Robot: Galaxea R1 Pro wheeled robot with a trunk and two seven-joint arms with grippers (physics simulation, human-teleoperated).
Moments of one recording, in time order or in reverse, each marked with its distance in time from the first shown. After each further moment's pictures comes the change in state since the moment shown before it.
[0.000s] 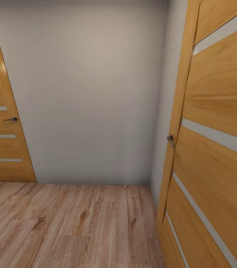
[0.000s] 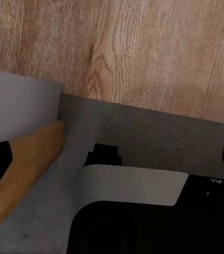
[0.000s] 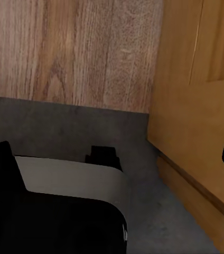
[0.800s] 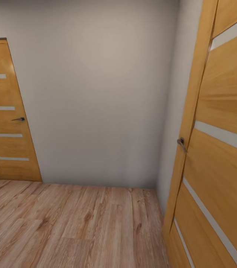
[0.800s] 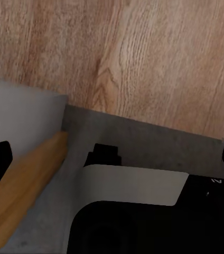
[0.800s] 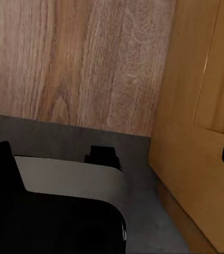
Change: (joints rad) left arm 0.000 0.000 -0.001 0.000 -0.001 0.000 0.000; right arm 0.000 -0.002 0.000 0.000 0.000 0.000 0.001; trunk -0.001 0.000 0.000
